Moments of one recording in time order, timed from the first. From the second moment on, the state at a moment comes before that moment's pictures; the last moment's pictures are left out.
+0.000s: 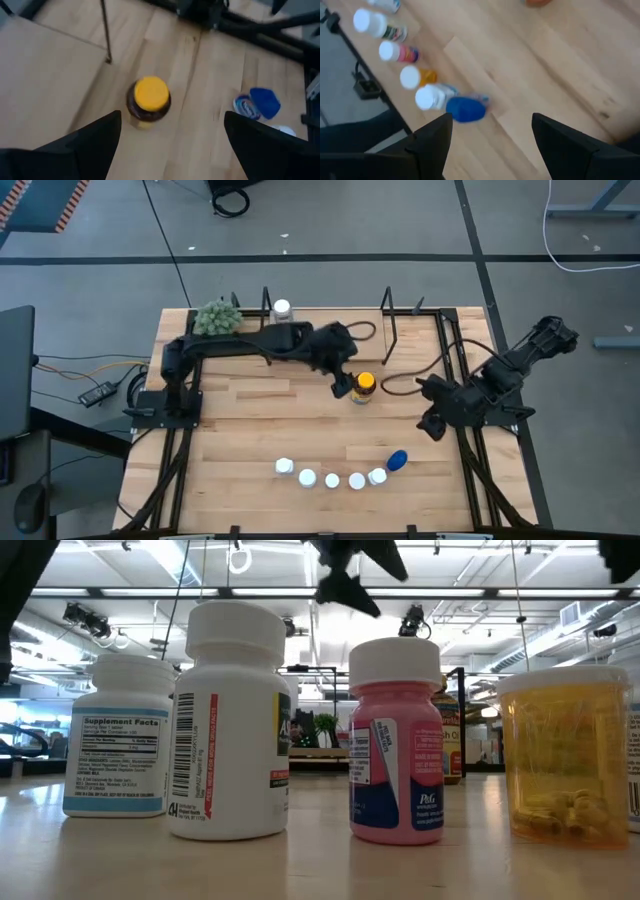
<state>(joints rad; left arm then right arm) 0.08 1.95 1.94 -0.78 -0.01 -0.28 0.59 1.03 1.14 -1.24 0.16 1.34</state>
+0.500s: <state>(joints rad) 0.02 2.16 1.94 -0.54 -0.23 -0.06 0.87 1.03 1.14 -1.23 0.35 1.62</state>
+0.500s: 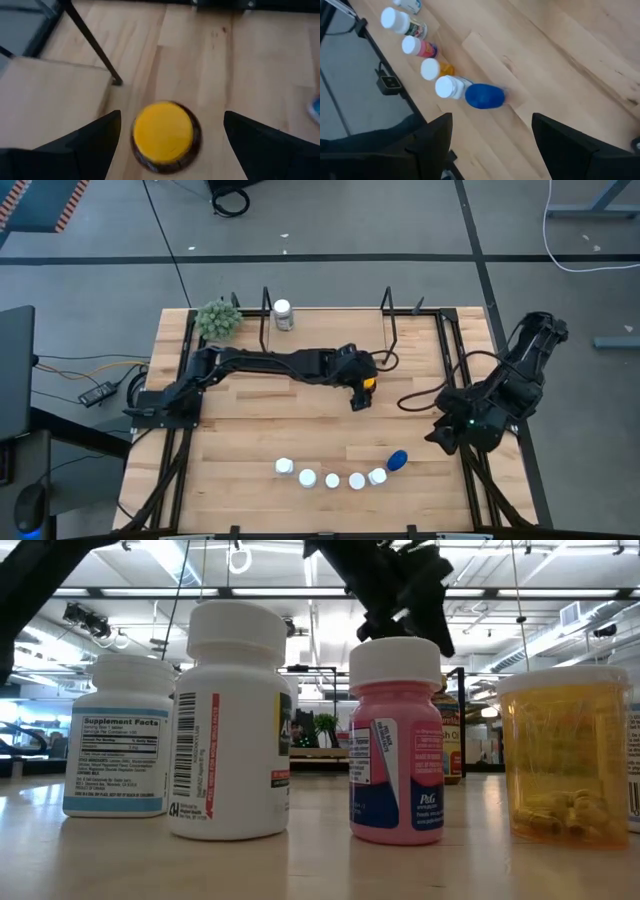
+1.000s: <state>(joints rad) 0.03 2.24 1.94 -0.56 -0.20 -0.11 0.93 1.04 1.14 -1.23 0.42 1.67</state>
